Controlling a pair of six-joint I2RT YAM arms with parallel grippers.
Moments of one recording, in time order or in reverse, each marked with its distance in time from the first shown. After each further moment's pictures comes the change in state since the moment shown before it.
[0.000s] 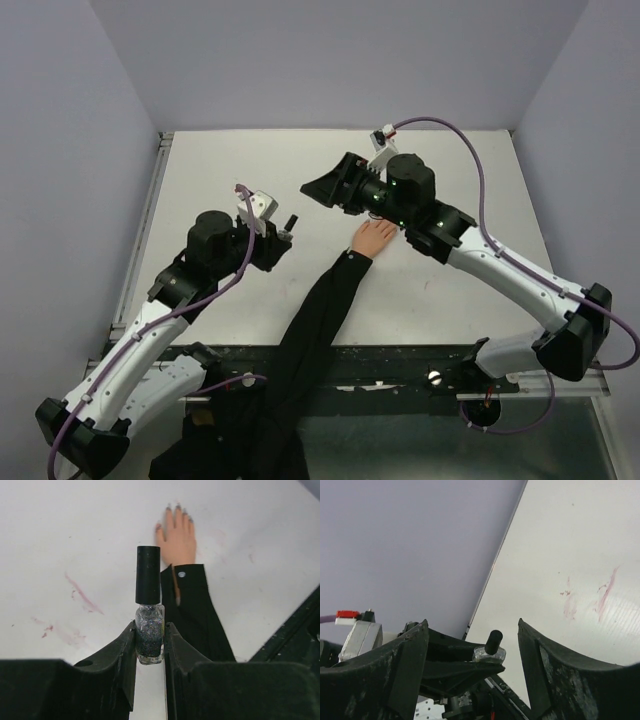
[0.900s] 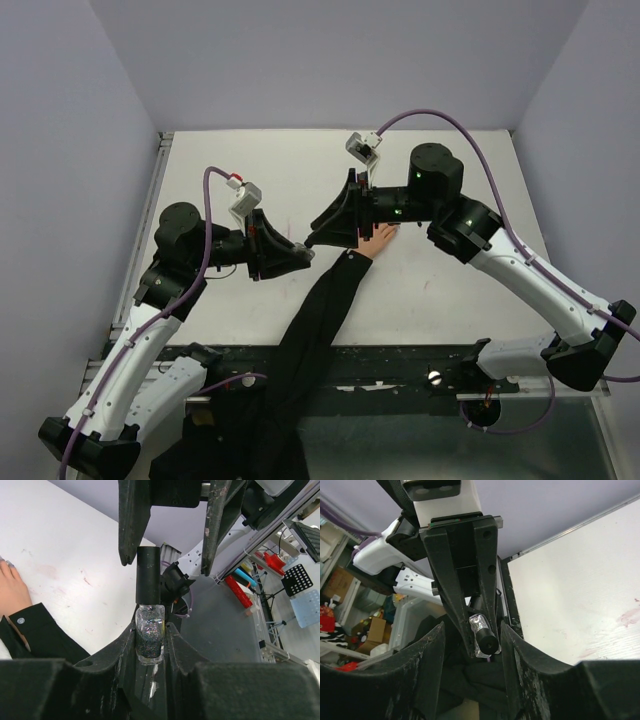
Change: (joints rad) left arm 0.142 -0.027 0.082 0.240 0.861 -0.397; right arm -0.001 -0.106 0.127 -0.154 -0.666 -0.483
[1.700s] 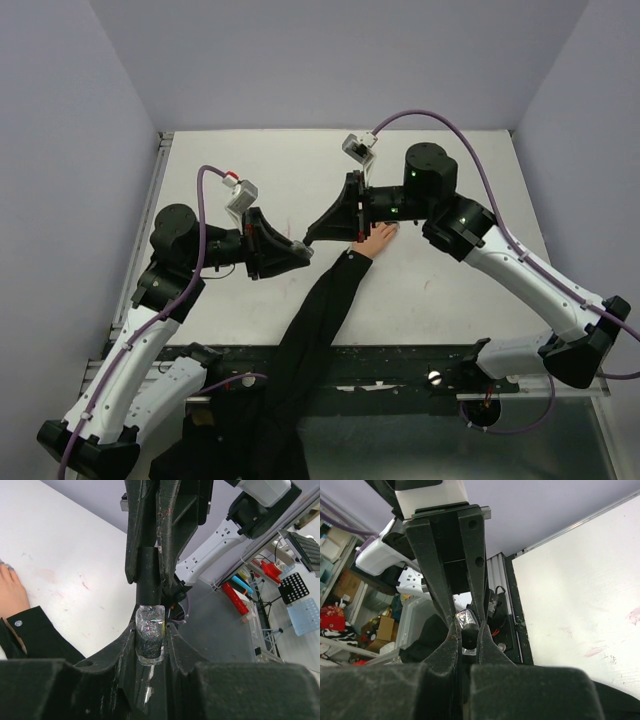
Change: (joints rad) left arm 0.000 -0.006 0.010 0.027 -0.021 -0.058; right arm -0.006 0.018 -0.017 0.028 -0.053 0.035
